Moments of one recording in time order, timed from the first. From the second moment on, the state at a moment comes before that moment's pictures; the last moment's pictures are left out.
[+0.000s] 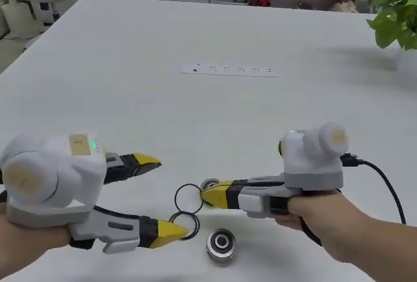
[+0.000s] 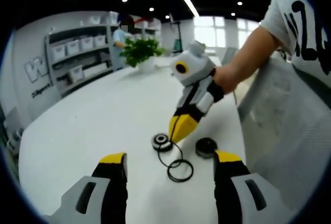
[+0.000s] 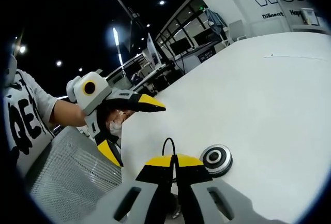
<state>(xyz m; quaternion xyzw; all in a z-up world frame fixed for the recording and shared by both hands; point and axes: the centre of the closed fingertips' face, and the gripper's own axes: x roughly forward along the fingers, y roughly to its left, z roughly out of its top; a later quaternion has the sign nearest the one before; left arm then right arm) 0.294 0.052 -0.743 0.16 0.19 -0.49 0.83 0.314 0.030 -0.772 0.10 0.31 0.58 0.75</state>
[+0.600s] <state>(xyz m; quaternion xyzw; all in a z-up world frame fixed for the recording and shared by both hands) 0.287 0.062 -0.755 0.15 0.21 -0.49 0.83 0.295 0.035 -0.792 0.09 0.35 0.59 0.73</state>
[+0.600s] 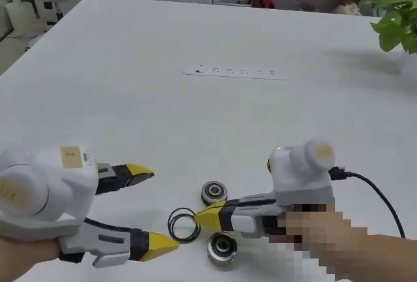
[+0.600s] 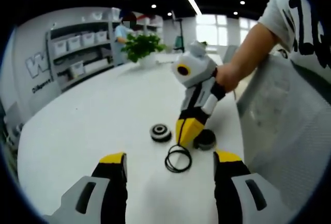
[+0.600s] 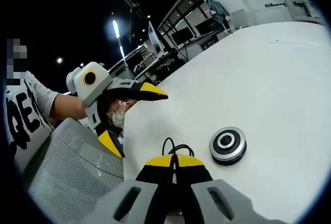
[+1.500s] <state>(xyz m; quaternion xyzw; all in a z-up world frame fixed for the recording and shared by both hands) 0.288 0.063 -0.757 0.15 0.21 -0.49 0.83 0.303 0.030 -0.801 0.10 0.36 0.56 0.74</state>
